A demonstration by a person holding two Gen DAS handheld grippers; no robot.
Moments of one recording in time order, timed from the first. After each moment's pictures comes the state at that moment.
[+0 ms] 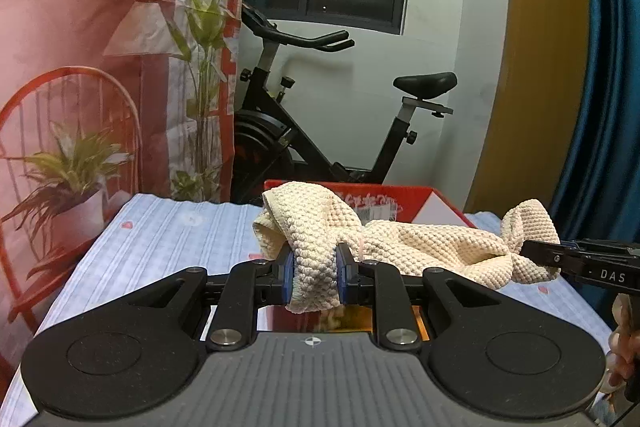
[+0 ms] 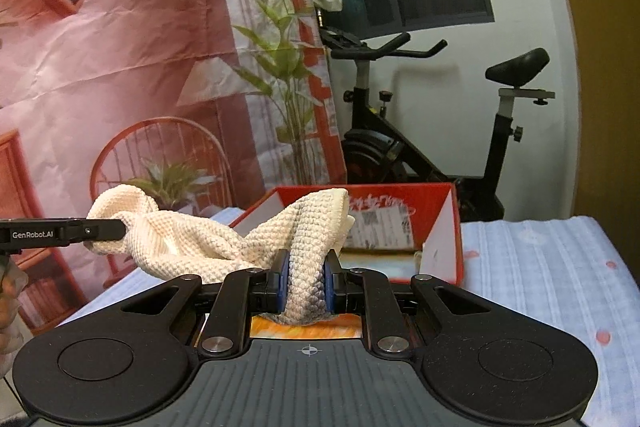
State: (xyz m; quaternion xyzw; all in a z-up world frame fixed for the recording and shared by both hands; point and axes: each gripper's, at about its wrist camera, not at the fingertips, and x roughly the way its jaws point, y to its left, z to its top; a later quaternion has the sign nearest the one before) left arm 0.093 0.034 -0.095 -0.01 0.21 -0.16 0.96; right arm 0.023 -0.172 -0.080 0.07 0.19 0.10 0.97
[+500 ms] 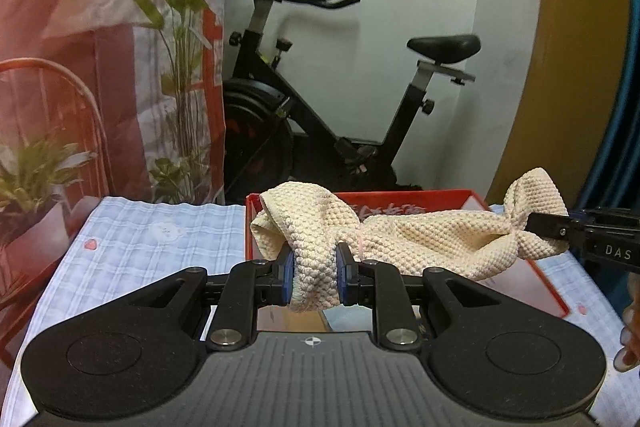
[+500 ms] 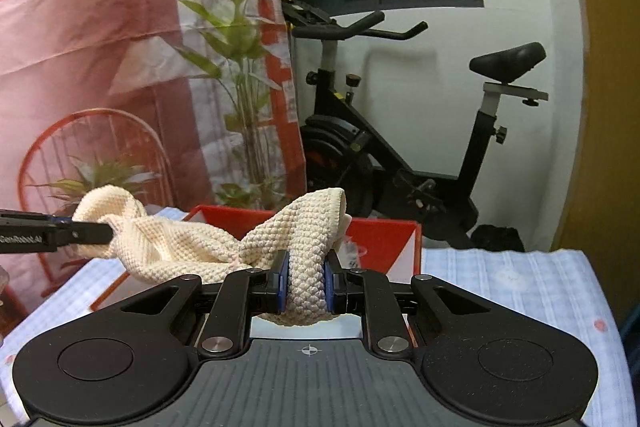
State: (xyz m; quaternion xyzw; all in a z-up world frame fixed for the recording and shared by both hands) left arm 0.234 -0.004 -0.109 0.02 0.28 -0.16 0.95; right arm 0.169 -0.207 -0.070 0.04 0.24 0.06 0.97
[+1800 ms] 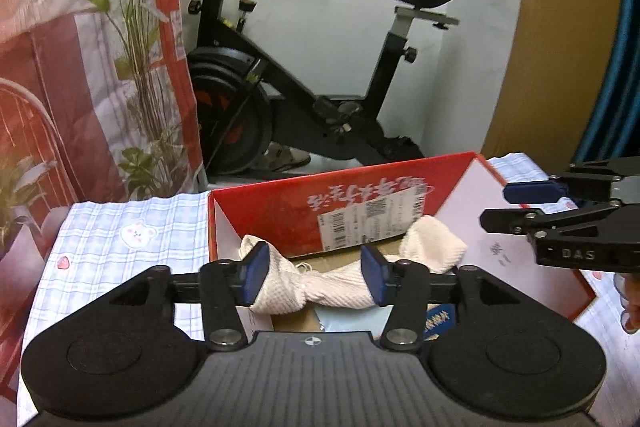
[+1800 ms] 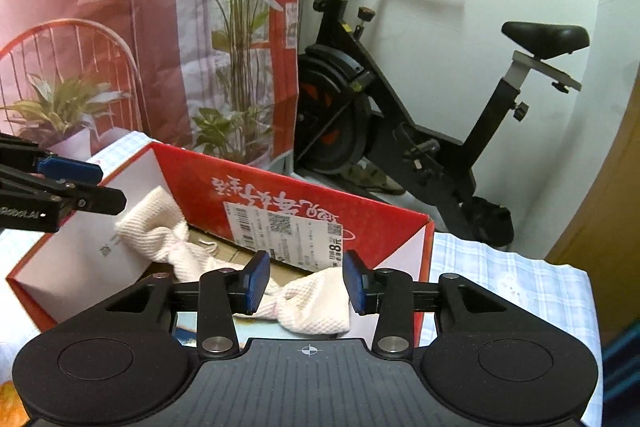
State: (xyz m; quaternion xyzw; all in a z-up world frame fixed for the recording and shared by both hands) left arm 0.279 -0.026 -0.114 0.08 0.33 -0.20 0.92; right arm 0.262 -0.198 -0.100 -0.04 0.34 0.05 0.94
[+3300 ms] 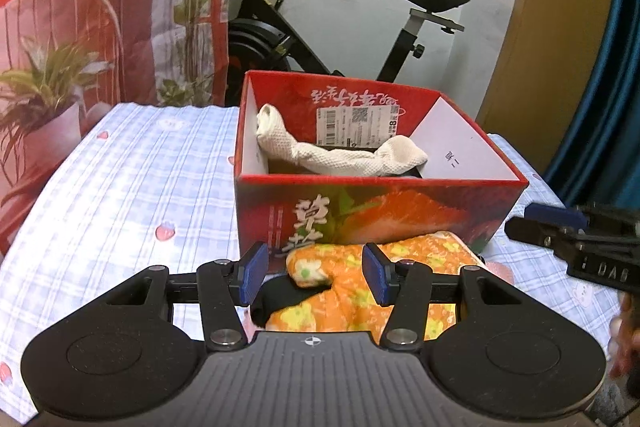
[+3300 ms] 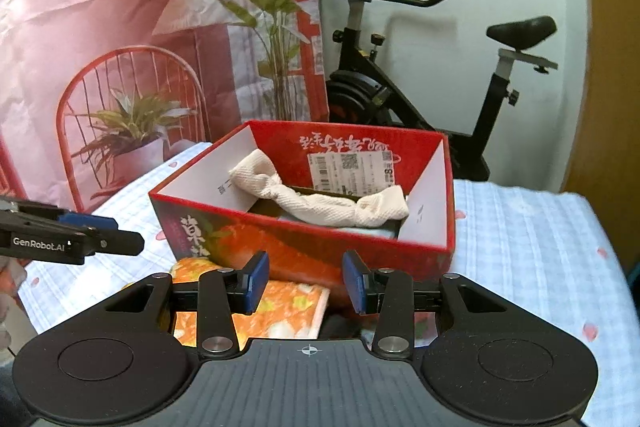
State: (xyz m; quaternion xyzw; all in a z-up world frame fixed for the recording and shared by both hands) left arm 0.116 0.025 -0.155 0.00 0.34 -0.16 0.93; right arm 0.060 -0.166 -0.114 0.02 0.28 0.08 0.96
